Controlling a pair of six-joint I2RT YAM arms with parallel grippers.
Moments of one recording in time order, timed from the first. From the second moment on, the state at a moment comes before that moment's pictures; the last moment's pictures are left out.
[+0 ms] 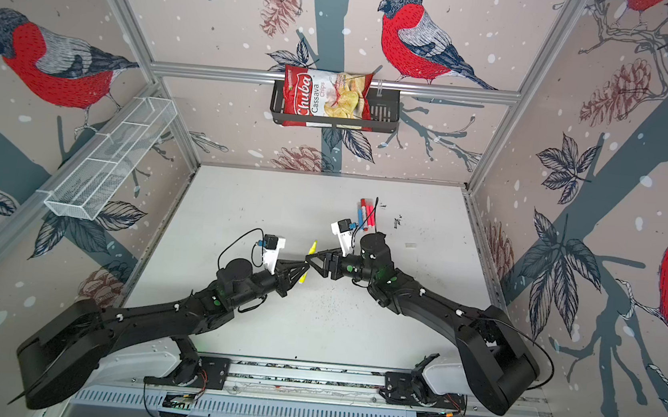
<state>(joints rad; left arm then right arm) -0.79 1.16 0.33 0.68 0.17 -0.55 0.73 1.36 0.65 0.41 -0.58 0.58</state>
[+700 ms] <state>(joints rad) -0.81 1.15 0.35 0.64 0.18 -0.54 0.73 1.36 0.67 0.40 -0.57 0.59</state>
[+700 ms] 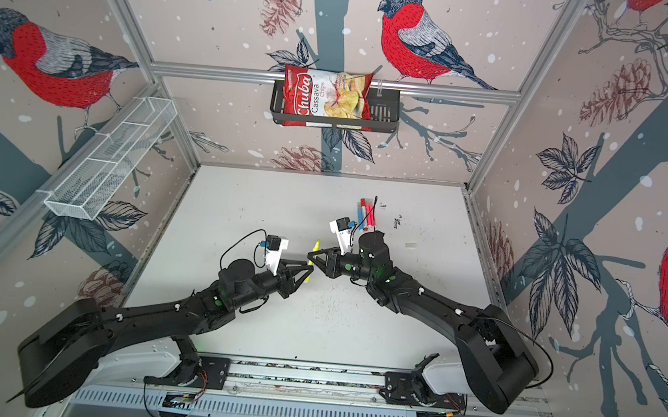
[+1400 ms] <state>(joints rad) -0.81 1.19 0.39 0.58 0.21 -0.52 0.77 1.39 0.71 0.35 -0.59 0.53</state>
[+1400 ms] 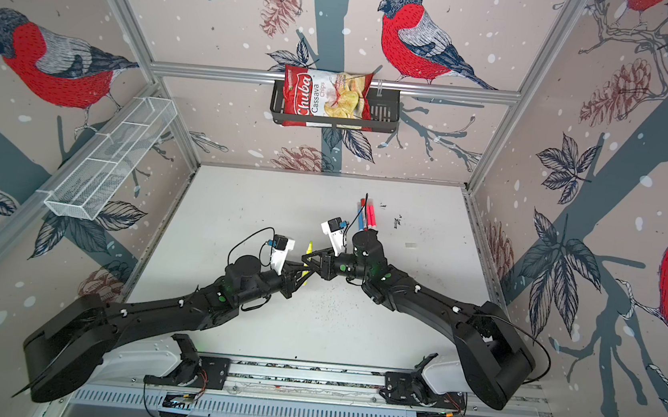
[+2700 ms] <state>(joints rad) -0.81 1.08 0.35 0.52 0.05 -0.50 0.12 1.88 1.44 -0.75 0.05 0.89</state>
